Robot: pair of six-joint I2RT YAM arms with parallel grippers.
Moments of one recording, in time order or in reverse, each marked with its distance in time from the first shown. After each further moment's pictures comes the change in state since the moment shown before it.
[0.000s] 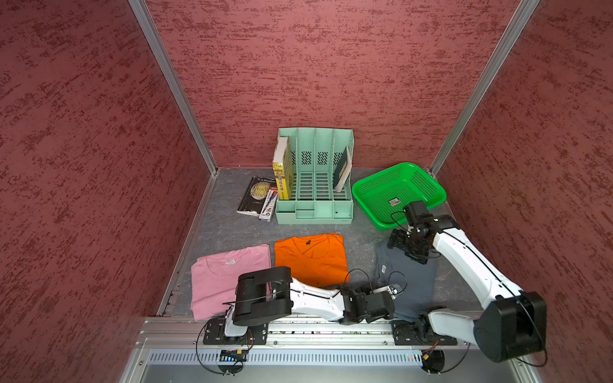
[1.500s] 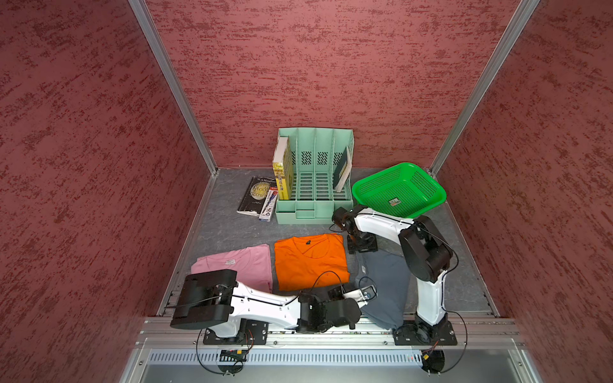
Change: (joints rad) left arm -0.050 -0.402 -0.379 0.161 -0.121 0.070; right arm 0.404 0.710 0.364 -0.027 0.330 0.066
